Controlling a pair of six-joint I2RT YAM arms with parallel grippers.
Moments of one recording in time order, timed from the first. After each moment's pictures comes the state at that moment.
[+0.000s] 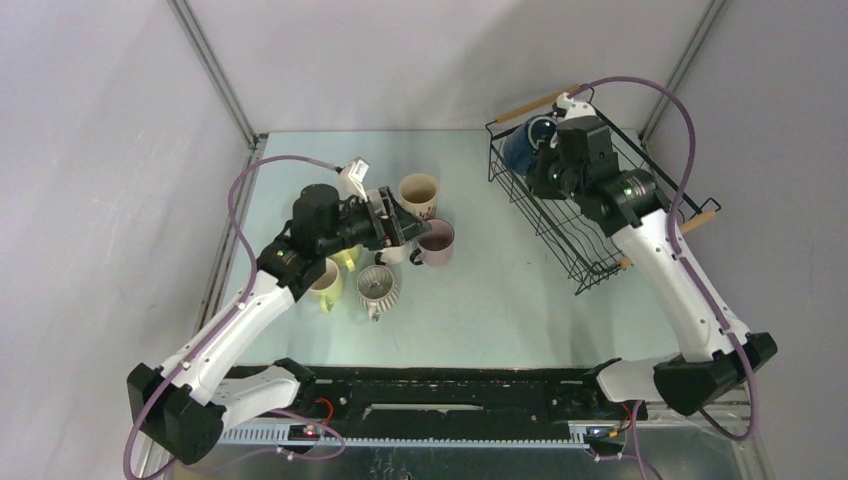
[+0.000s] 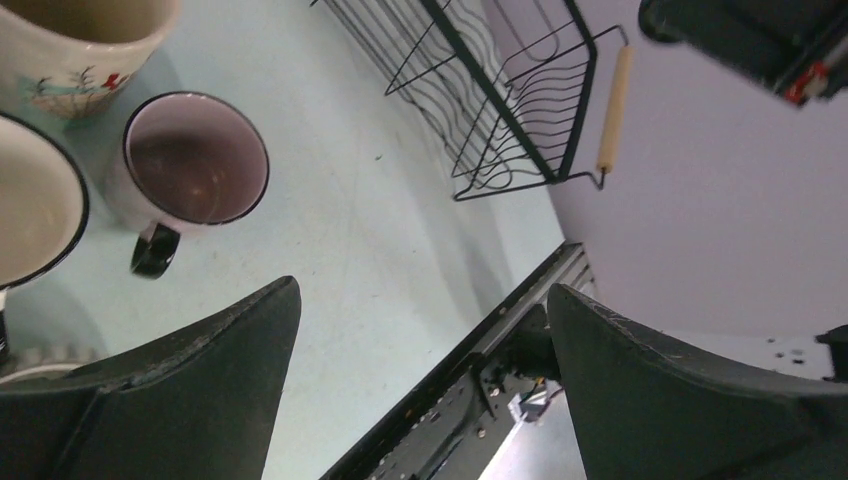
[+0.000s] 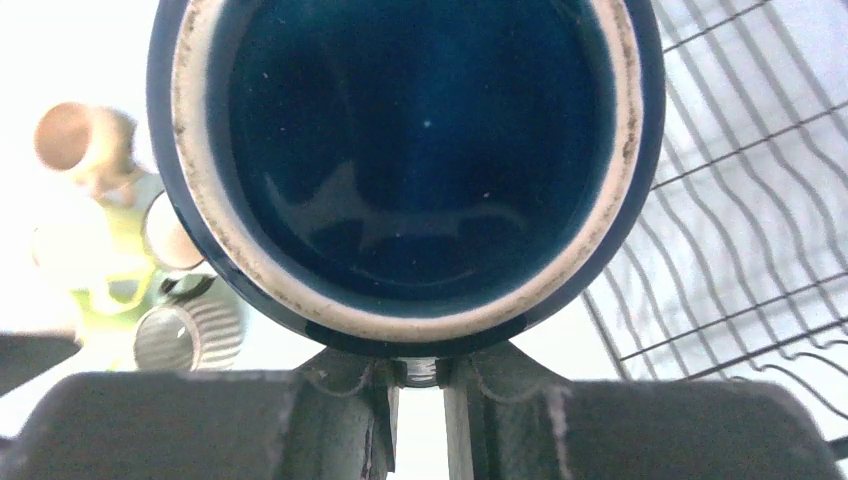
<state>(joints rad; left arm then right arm) -0.51 1.04 0.95 -0.26 0.36 -0.69 0.42 1.36 1.62 -0.86 0.22 0.36</state>
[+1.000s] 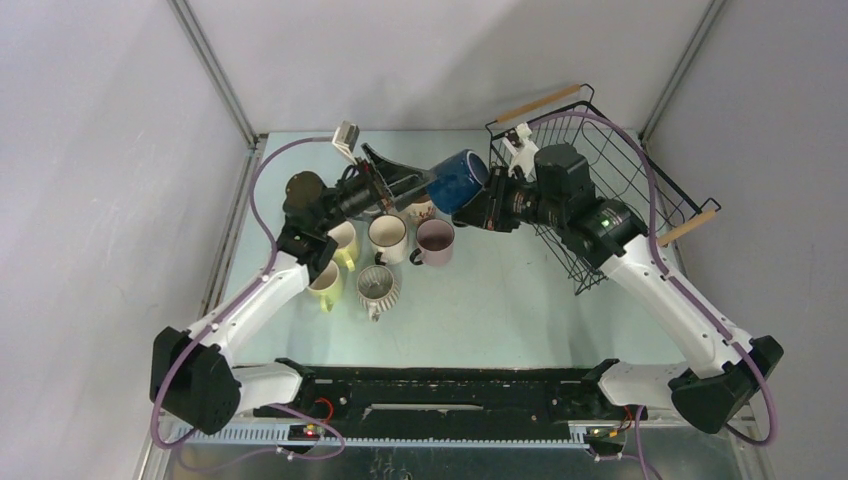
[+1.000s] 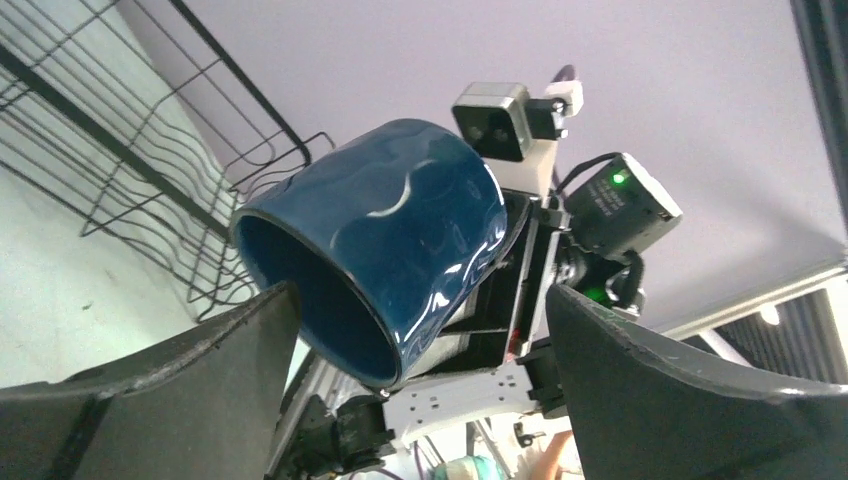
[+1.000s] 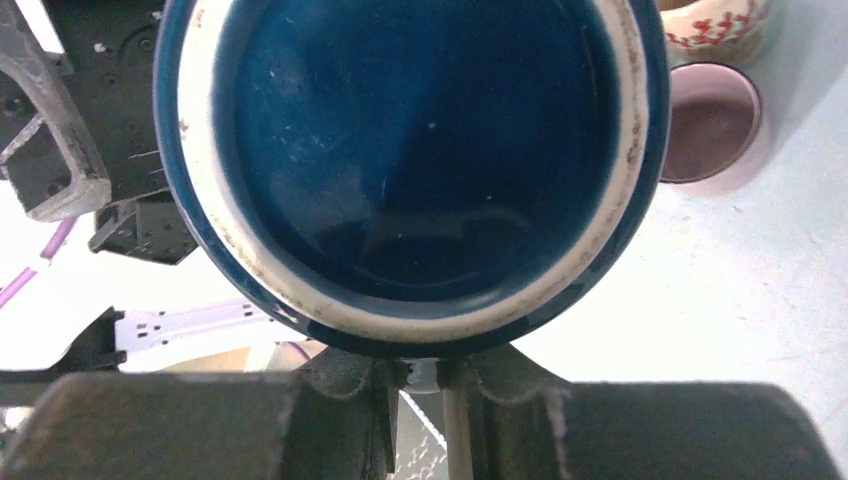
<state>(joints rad) -0.43 1.20 0.93 0.51 0.63 -1.23 0.62 1.24 1.39 -0.57 -0.34 0.70</state>
